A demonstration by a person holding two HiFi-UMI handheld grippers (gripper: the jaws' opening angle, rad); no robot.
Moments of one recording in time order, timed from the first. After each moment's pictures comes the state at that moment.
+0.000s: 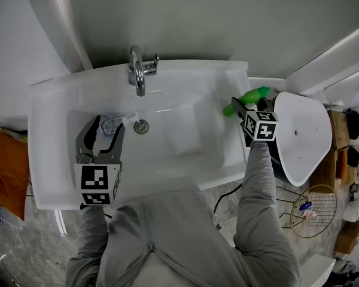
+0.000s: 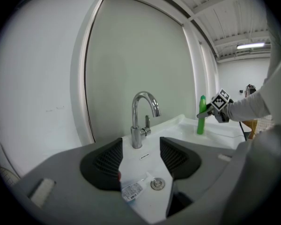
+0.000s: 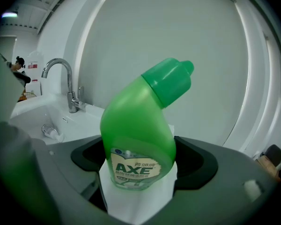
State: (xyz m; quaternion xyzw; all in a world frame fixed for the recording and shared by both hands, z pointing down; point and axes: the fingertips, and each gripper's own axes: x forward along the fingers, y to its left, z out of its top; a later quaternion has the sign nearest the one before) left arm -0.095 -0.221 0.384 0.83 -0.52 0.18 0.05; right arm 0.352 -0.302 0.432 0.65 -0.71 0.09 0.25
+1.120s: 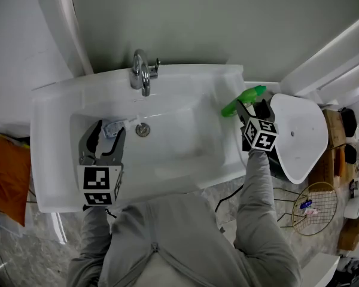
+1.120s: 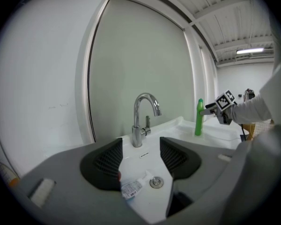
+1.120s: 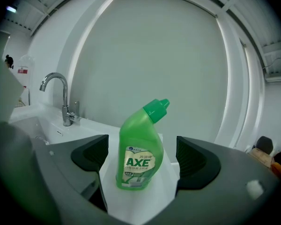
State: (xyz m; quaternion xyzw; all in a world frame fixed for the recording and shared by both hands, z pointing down) left arm -0.109 -0.209 0.385 0.84 -0.52 0.16 0.05; right arm 0.354 -0.267 0.394 0.71 -0.68 0.05 0.18
